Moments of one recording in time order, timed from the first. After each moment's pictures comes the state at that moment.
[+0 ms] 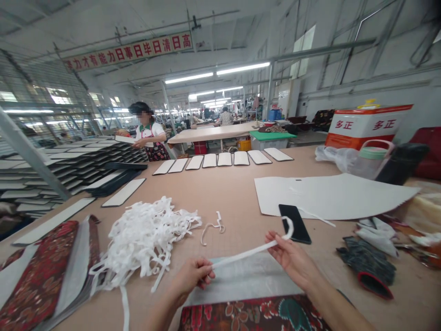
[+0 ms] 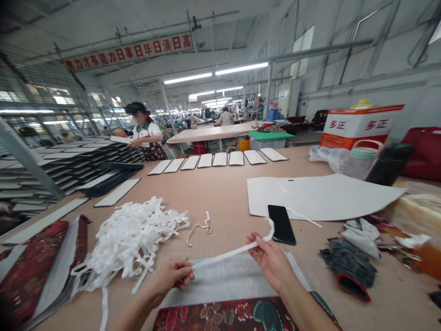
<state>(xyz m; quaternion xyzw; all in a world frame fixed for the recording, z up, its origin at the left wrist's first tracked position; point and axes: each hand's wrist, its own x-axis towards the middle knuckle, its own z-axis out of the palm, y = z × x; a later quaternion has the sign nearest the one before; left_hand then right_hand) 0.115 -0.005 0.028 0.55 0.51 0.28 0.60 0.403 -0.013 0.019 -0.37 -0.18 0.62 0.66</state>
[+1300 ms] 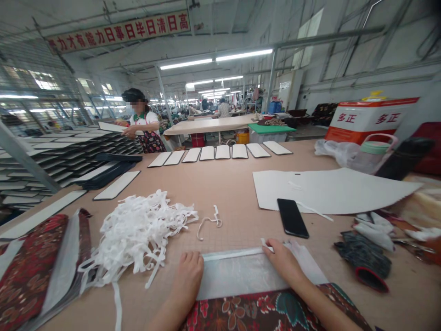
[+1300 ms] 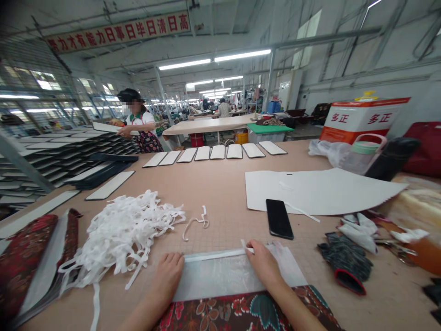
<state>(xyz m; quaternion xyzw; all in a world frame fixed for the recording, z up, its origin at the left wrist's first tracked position) 0.119 -0.002 0.008 0.84 0.54 -0.03 -0.09 0.411 0.009 -0.031 -0.71 -0.62 0.18 0.28</state>
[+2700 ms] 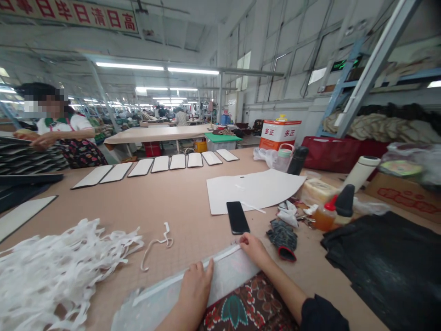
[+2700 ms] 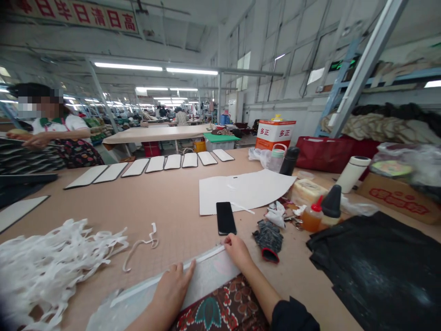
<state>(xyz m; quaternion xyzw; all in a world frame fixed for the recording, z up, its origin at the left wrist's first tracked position) 0.280 0.000 0.027 0.90 0.42 -0.07 -0.07 0.507 0.005 -0.021 -0.76 -0.53 0.18 0.34</state>
